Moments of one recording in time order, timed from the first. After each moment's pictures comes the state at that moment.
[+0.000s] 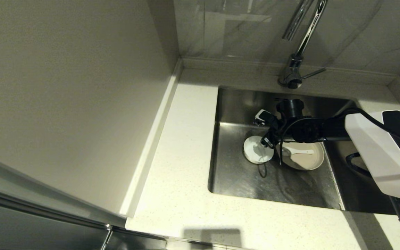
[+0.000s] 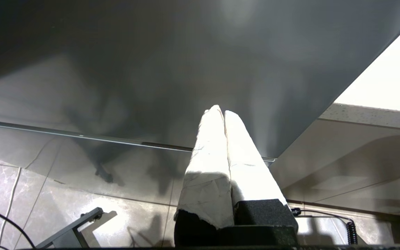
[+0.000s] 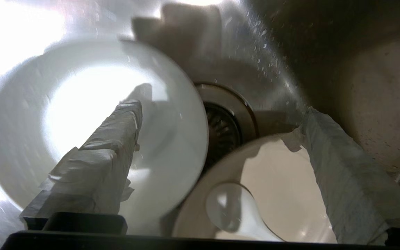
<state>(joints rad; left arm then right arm) 0.00 0.00 0.00 0.00 0.02 -0.02 0.18 2.46 -1.94 0.04 -0.05 -0.66</state>
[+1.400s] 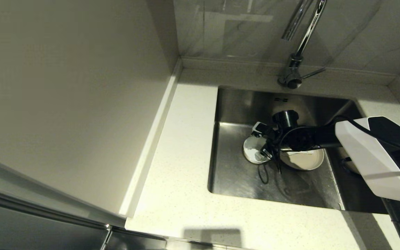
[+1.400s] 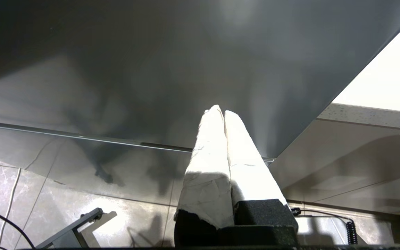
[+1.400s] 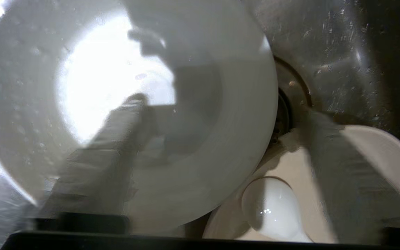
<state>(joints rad) 0.00 0.00 0.00 0.00 0.02 -0.02 0.18 2.51 -1.89 0.04 -0.04 -0.70</state>
